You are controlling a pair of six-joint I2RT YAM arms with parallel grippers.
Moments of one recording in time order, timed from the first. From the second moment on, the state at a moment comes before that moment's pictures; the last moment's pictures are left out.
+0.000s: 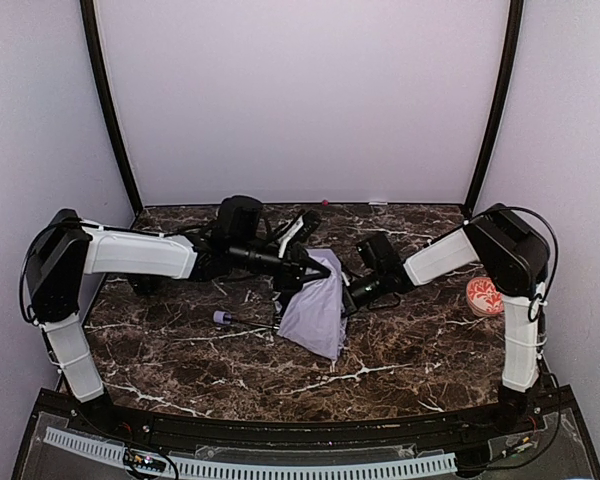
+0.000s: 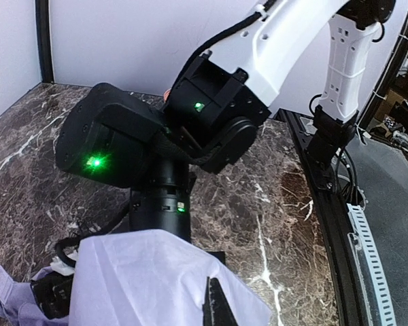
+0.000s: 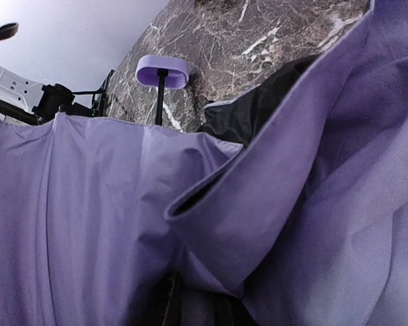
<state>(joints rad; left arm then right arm) -0.78 1.79 1.17 0.21 0.72 0.10 0.65 2.06 1.10 0.11 -0.97 0.14</state>
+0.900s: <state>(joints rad) -0.65 2.12 1.42 -0.06 0.71 0.19 0.45 1.74 1.07 -0.04 -0.57 0.17</state>
